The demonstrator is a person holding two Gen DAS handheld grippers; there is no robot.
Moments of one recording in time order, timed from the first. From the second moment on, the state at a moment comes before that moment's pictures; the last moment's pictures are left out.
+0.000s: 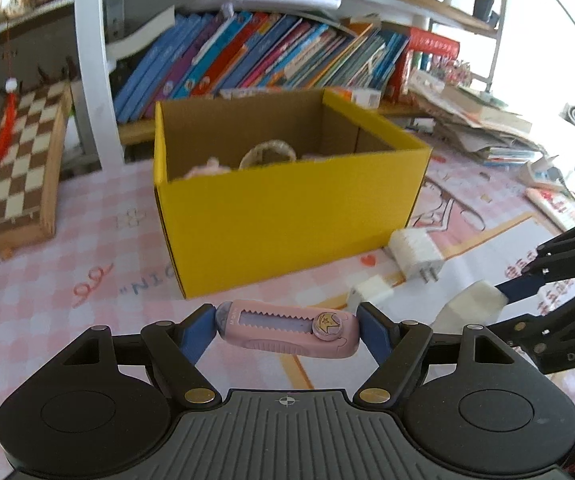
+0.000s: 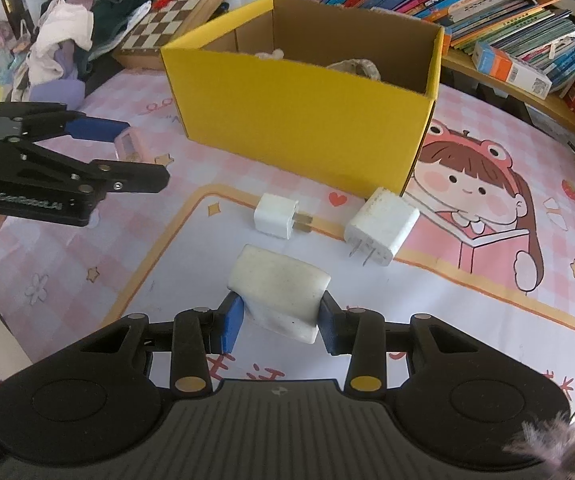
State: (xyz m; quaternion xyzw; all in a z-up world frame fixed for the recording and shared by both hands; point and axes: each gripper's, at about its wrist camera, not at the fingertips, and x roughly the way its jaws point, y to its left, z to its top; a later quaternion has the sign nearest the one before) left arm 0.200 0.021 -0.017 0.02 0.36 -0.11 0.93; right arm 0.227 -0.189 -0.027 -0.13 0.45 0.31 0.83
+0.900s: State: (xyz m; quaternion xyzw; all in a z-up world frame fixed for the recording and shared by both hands) left arm 0.269 -0.007 0.055 0.08 0.27 -0.09 0.95; right arm 0.335 -0.188 0.077 -0.17 0.32 0.33 0.87
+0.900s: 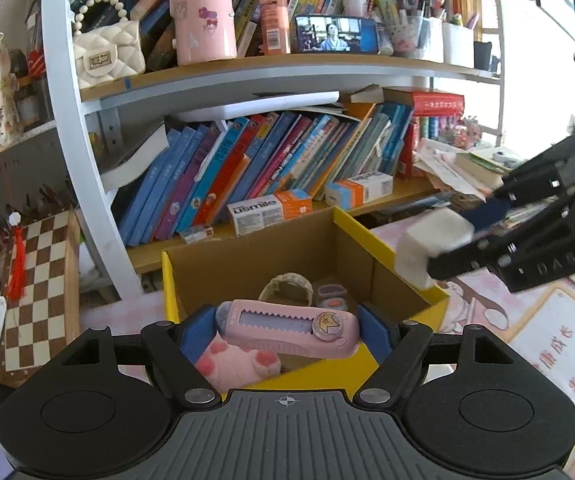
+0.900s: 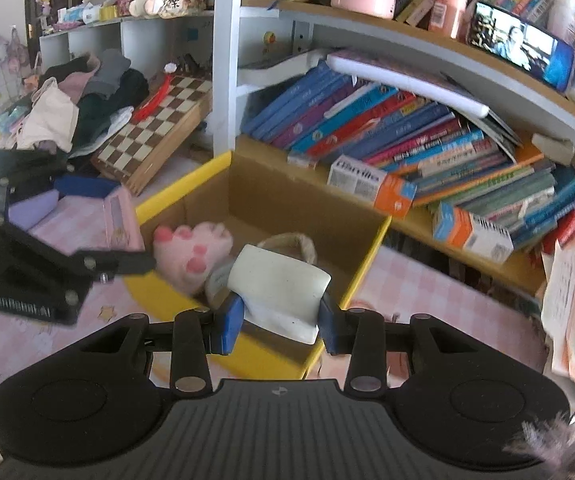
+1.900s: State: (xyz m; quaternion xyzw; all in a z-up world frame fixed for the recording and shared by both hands) left arm 0.366 -0.036 0.000 0.08 0.37 -0.04 0.93; right arm 0.479 -0.060 0.013 -0.25 0.38 0.35 0.82
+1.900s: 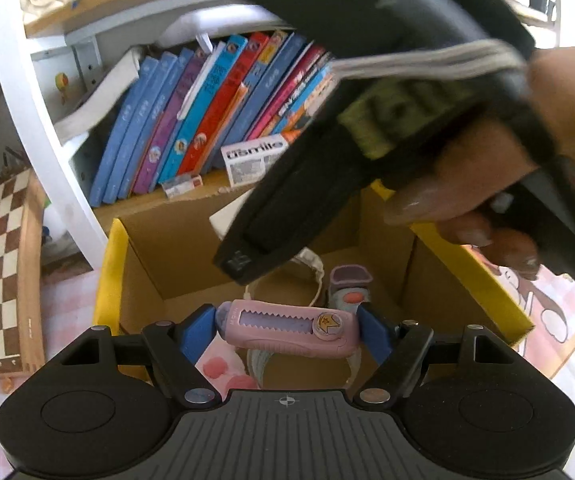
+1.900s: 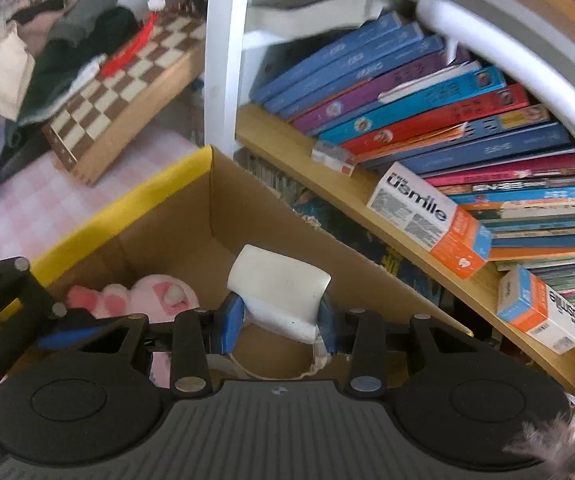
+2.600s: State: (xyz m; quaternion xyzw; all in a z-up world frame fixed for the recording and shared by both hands) left arm 0.382 -0.036 -0.022 0.08 0.40 -0.03 0.91; right arm 0.502 -0.040 -0.027 -0.27 0.41 0.35 0.80
